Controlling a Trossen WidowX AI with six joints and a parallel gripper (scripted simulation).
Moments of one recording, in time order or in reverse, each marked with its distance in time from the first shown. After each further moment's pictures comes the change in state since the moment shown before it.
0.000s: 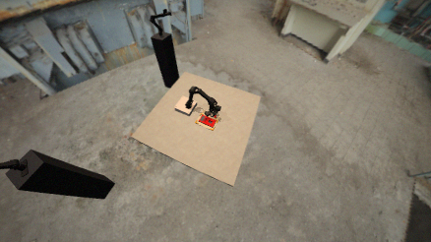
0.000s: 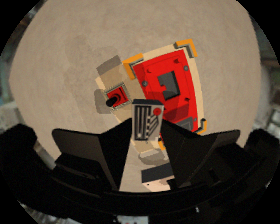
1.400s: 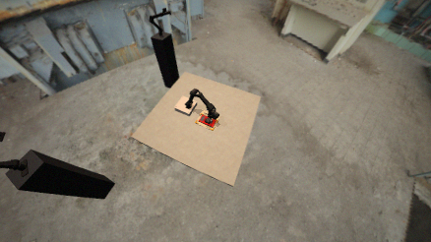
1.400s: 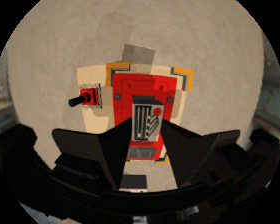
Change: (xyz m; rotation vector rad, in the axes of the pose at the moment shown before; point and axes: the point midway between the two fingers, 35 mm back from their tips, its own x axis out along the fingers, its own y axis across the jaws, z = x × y) arm 0.023 -0.053 0.045 -0.461 -0.014 -0.007
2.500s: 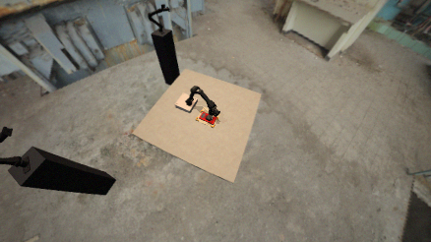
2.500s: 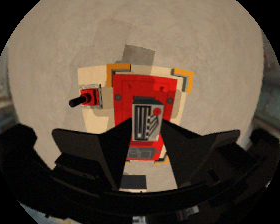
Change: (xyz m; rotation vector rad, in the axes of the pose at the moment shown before) arm -0.001 0.001 0.001 -0.008 -0.003 0.000
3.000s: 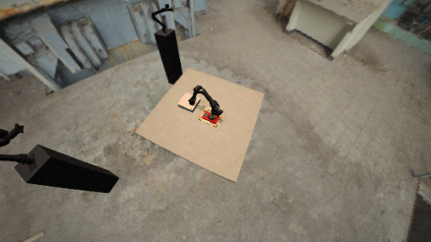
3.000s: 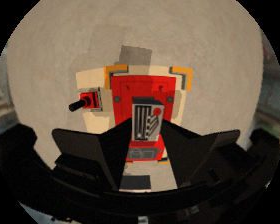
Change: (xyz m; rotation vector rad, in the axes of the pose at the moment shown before) arm 0.001 0.000 0.000 0.057 0.000 0.000
